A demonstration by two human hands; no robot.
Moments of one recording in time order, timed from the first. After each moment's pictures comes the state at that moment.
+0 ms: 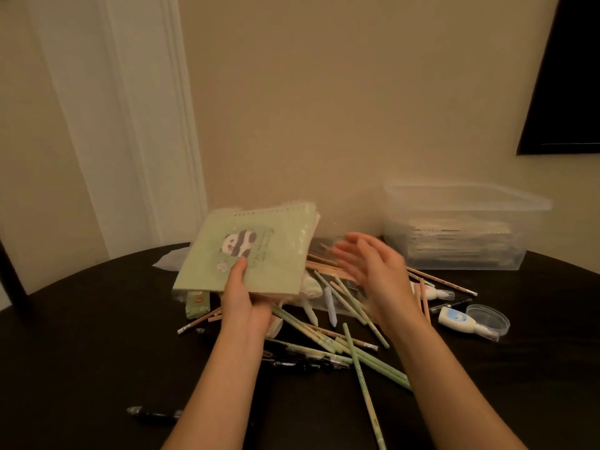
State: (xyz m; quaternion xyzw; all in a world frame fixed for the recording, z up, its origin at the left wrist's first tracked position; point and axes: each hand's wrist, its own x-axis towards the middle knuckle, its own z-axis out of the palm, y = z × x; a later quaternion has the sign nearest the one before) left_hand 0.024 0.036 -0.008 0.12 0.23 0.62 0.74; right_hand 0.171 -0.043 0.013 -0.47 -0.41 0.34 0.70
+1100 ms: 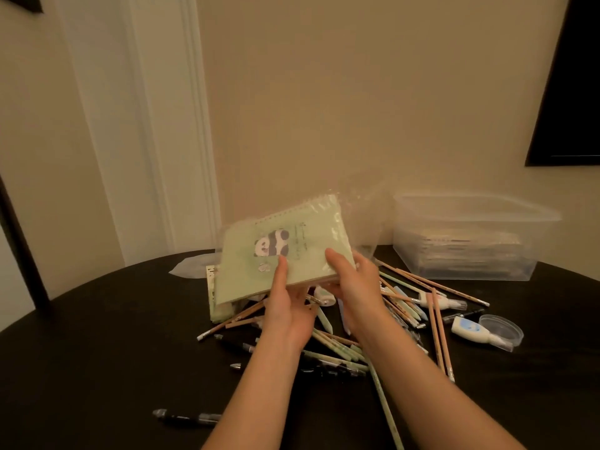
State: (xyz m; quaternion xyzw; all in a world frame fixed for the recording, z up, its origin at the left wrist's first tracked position) left_hand 0.042 0.020 -0.010 0.25 0.20 0.52 0.79; right_hand 0.127 -0.010 0.013 -0.44 -0.35 0.36 0.74
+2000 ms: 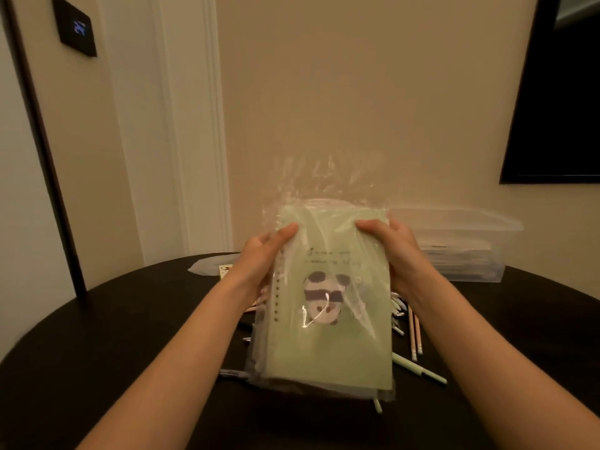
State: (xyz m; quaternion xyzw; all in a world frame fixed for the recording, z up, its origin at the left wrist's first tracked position) left_hand -0.034 -0.031 0.070 0.60 0.33 0.44 0.58; right_hand 0.152 -0.107 0.085 -0.45 -0.44 0.37 0.68
